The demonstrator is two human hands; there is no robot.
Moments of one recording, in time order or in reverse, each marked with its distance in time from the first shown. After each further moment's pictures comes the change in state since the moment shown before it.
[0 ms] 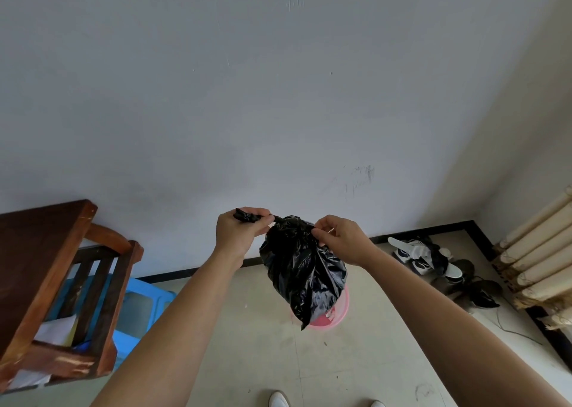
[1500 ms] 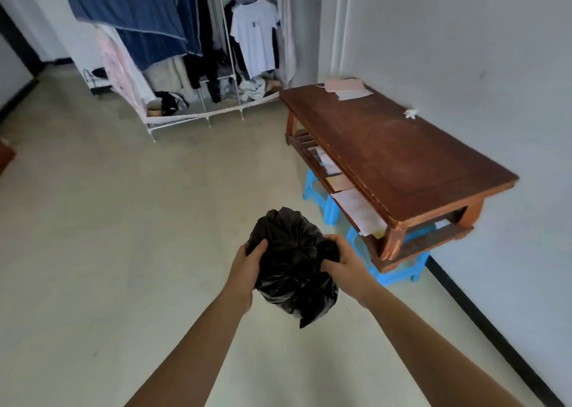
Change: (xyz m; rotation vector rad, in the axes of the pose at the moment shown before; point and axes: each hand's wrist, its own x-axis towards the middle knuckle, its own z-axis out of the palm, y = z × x) left_hand -0.511 -0.171 -0.559 -0.602 1.178 -0.181; right_hand -0.313 -0.344 0.587 0.035 -1.145 -0.395
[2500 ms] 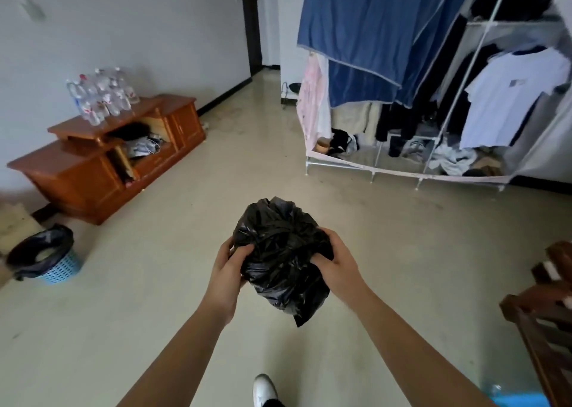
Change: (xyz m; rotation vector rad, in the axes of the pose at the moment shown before) left_hand 0.524 0.371 -0.370 -0.337 0.623 0.320; right_hand 0.721 -0.321 0.419 0.072 -0.552 -0.315
